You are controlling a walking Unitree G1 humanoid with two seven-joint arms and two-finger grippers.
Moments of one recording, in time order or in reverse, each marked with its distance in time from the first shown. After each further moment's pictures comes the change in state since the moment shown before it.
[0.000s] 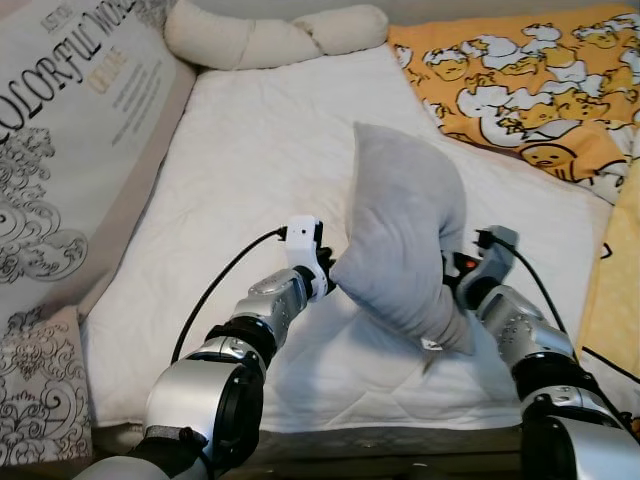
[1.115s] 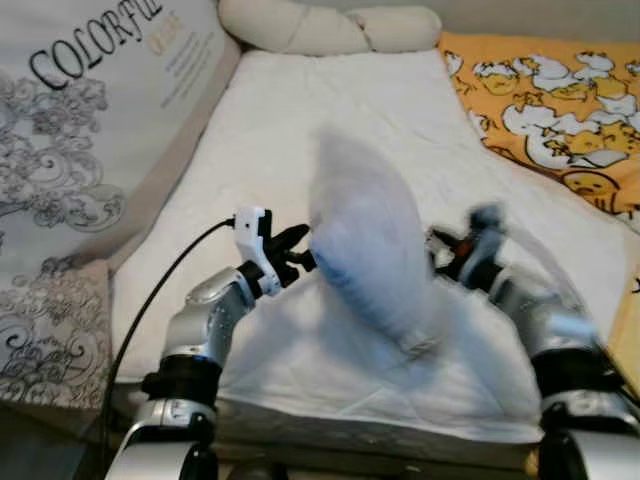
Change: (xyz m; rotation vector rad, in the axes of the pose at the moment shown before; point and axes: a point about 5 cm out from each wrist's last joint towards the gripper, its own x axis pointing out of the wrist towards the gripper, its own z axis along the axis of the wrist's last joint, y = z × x) left arm -0.061 0.022 0.029 0.096 -0.165 -0.148; right arm -0.018 0.018 0.052 -0.238 -0.040 0.289
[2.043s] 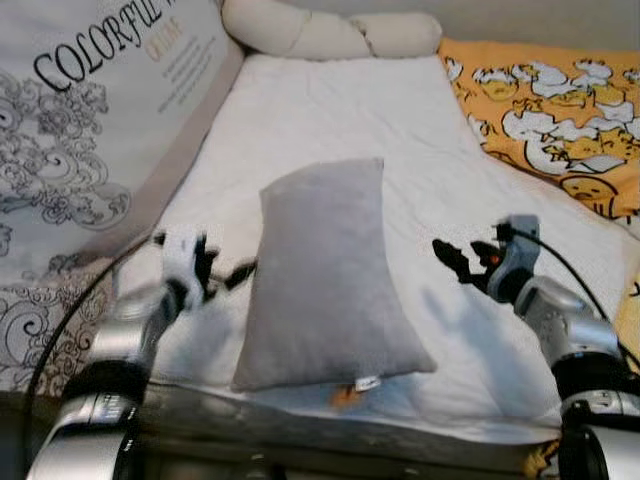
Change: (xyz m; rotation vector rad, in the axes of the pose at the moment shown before) left arm -0.068 0.079 0.010 0.209 0.162 0.376; right arm -0.020 -0.037 -0.028 0.021 0.092 -0.271
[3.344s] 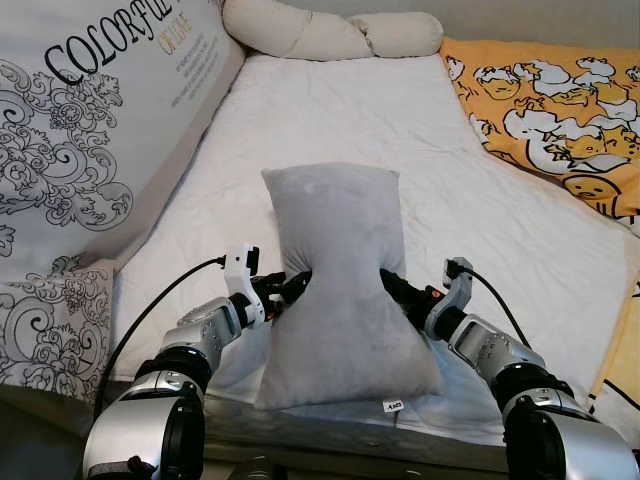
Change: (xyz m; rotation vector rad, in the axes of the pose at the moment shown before) left arm 0.038 -0.066 -0.044 -0.357 0.090 -0.251; right arm 0.023 0.054 -0.072 0.475 0.127 0.218
